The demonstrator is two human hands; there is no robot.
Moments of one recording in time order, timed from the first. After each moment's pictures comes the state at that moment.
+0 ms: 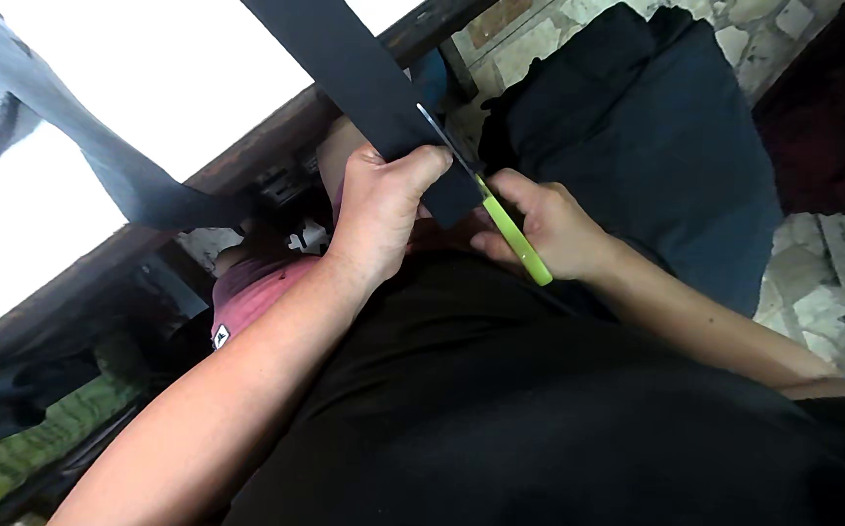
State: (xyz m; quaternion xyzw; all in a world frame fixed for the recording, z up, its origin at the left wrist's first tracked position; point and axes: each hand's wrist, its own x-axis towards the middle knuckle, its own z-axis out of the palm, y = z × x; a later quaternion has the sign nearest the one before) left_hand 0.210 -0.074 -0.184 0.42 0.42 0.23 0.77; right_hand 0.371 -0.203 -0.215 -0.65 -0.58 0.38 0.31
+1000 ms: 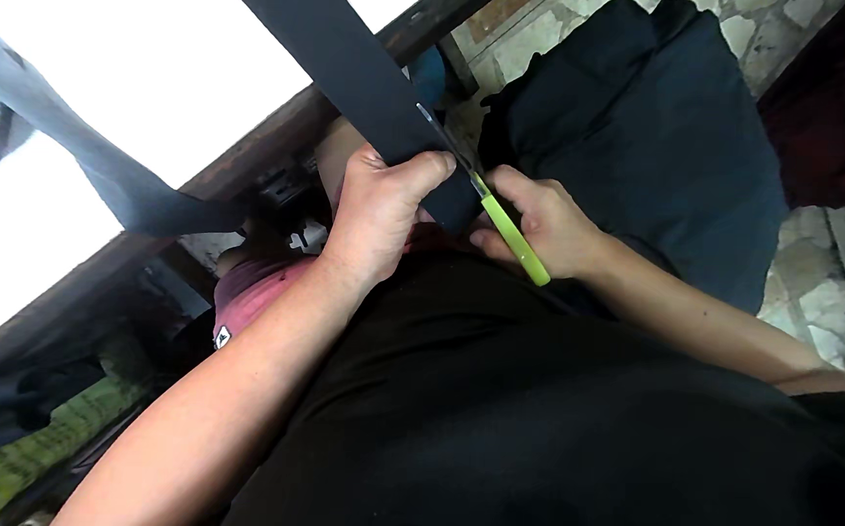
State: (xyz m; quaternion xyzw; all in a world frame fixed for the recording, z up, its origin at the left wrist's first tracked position) left_hand 0.209 -0.071 -0.183 0.42 0.40 0.21 0.79; right_hand 0.371 -0.200 -0.219 -0.65 -0.59 0.37 0.32
